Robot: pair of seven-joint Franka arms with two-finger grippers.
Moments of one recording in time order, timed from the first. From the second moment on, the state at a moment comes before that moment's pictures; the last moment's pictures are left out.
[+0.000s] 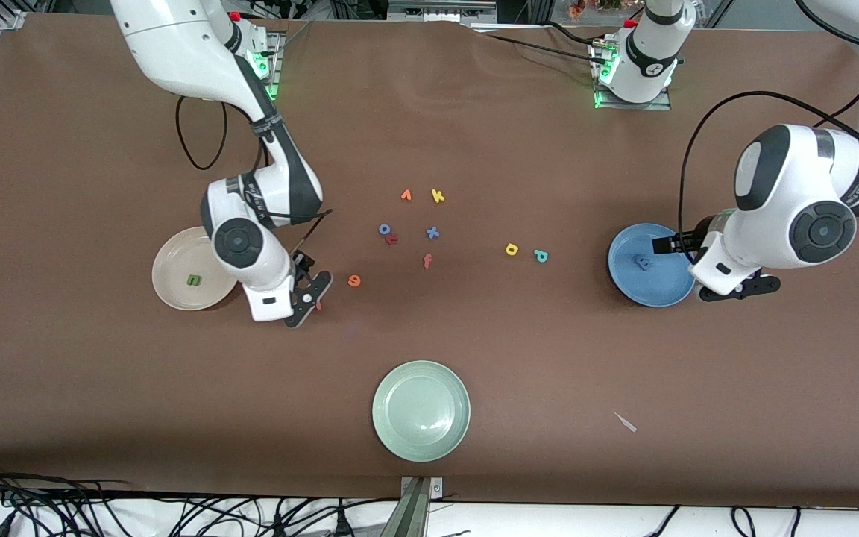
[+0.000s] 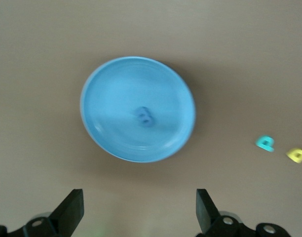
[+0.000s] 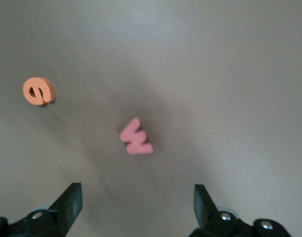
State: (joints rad) left arm 0.07 0.31 -0.22 -1.75 0.03 1.70 -0.31; right arm 0.57 0.65 -0.19 -1.70 0.06 2.29 -0.67
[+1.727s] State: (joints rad) left arm -0.15 0.64 -0.39 -1.93 0.10 2.43 -1.61; right arm 0.57 0.72 -0.17 -1.69 0.11 2.41 -0.87
